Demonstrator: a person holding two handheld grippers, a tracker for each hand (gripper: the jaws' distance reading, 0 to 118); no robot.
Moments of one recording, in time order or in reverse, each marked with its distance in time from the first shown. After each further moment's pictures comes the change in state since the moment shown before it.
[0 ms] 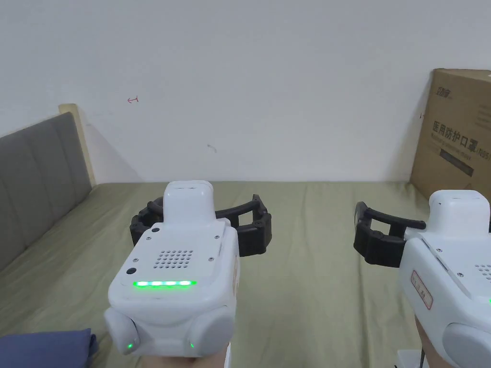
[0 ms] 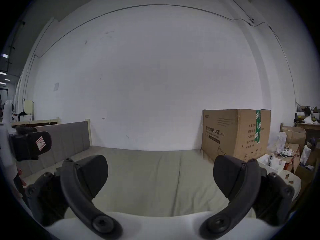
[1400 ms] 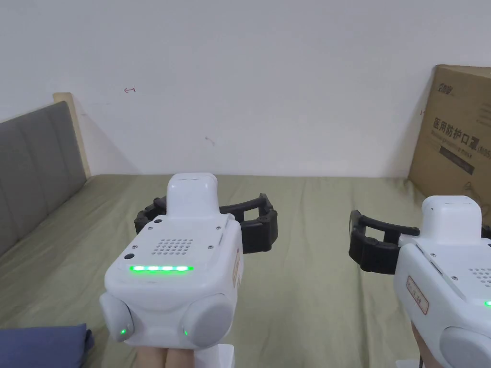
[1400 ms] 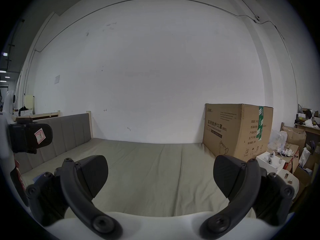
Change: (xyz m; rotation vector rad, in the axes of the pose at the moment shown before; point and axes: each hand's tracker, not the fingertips) left arm -0.009 0.002 -0.011 -0.087 -0.068 0.041; right arm -0.016 -0.014 -0.011 -0.075 0.010 0.023
